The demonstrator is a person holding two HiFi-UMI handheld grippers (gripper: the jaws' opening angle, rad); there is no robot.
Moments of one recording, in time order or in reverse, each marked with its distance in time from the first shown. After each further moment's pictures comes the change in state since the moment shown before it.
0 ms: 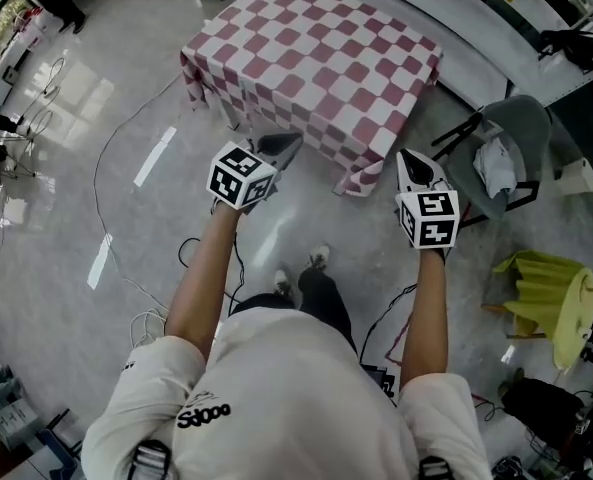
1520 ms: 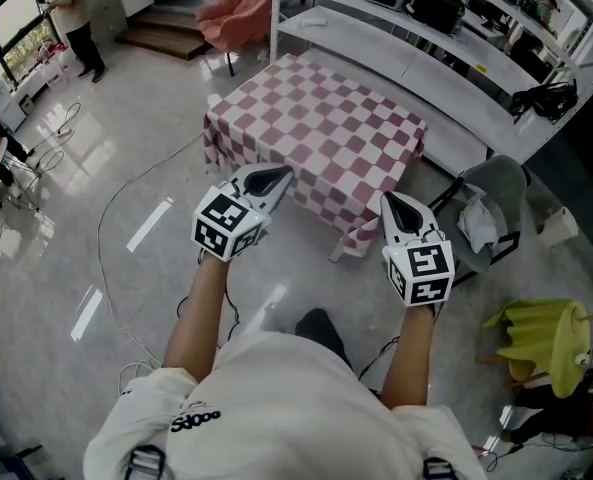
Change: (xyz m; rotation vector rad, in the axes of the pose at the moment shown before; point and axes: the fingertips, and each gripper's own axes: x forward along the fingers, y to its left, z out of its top) left arm -0.153 -0.041 0.116 0.201 -0.240 0.130; right arm -0.112 0.095 0.136 -0.120 -0.244 0.014
